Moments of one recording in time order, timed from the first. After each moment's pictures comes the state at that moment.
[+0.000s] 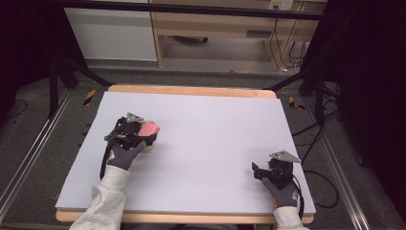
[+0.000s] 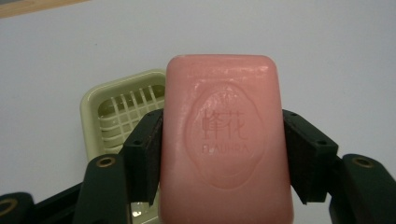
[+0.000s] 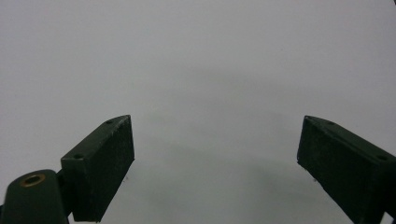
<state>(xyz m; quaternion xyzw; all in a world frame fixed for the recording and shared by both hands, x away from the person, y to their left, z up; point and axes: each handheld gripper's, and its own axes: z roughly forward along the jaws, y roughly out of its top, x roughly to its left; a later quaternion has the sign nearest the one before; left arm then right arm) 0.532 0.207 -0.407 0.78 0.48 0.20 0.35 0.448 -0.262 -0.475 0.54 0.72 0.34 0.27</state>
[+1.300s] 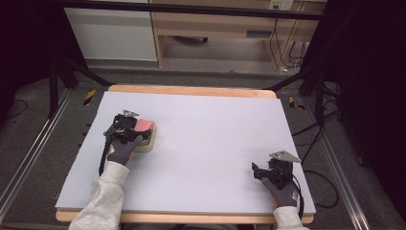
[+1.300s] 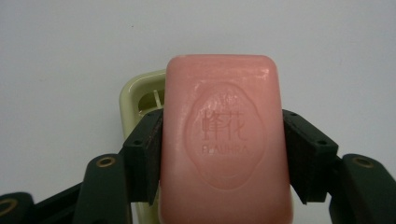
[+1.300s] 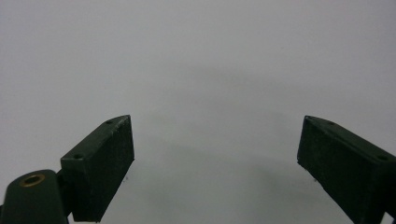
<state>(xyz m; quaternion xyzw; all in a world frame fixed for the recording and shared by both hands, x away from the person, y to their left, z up) 0.564 0.226 -0.431 0.76 0.52 0.21 0.32 0.449 -0.261 -0.475 0.55 0.71 0.34 0.27</state>
